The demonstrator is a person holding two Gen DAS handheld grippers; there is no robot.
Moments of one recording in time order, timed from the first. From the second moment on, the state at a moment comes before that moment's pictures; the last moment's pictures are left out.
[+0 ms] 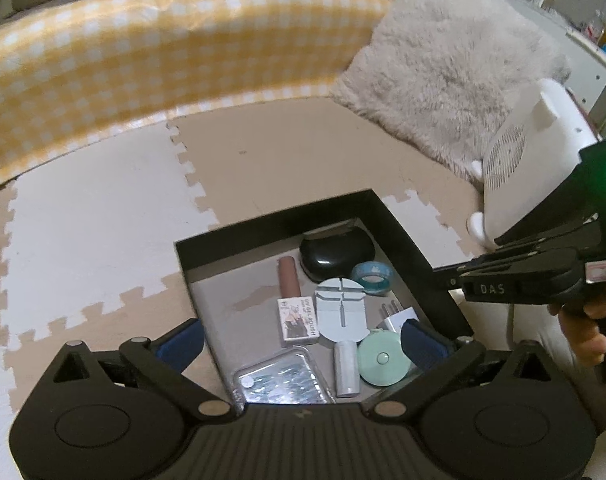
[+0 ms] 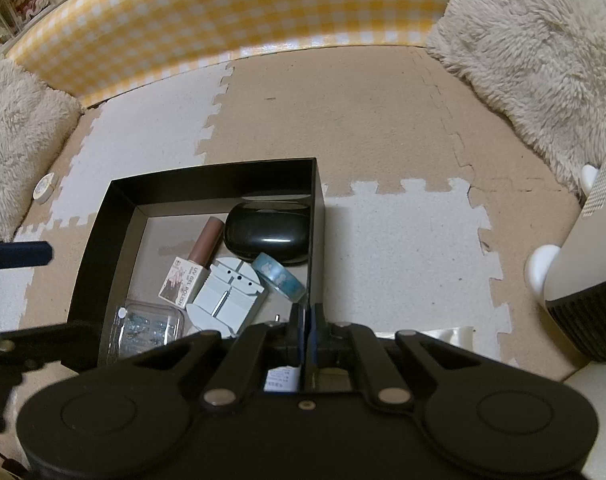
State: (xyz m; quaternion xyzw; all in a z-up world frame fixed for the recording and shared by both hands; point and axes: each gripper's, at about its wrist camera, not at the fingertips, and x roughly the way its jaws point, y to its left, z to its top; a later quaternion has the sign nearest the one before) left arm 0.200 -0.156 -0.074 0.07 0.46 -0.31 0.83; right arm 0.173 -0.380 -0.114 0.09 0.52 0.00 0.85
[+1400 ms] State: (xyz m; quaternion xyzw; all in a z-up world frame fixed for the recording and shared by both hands) left arm 0.302 0.080 -0.176 -0.13 0.37 0.09 0.91; right arm 0.174 -0.374 -0.114 0.07 0.52 0.00 0.85
